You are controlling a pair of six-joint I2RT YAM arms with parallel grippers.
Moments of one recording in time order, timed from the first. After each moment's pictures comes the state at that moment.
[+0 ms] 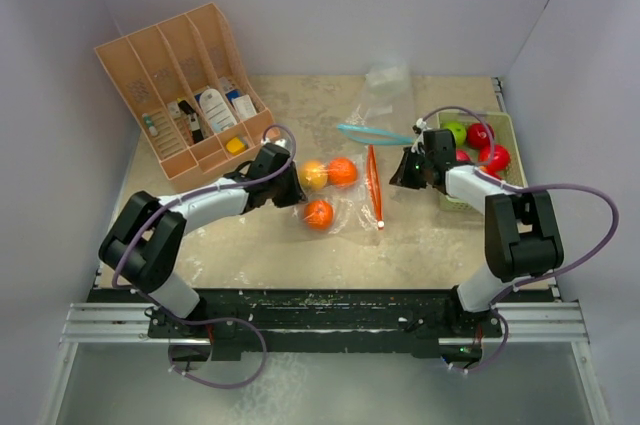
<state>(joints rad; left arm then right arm) -0.58 1.60 0.89 -0.11 0.10 -0.77 0.16 1.61 0.88 -0.15 -0.25 0.38</state>
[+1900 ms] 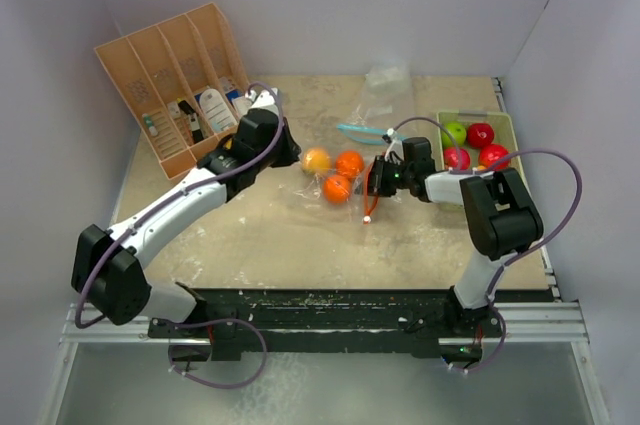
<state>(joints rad) -0.60 1.39 1.14 -0.27 -0.14 -0.60 0.26 1.78 0.82 0.20 -0.62 0.49</state>
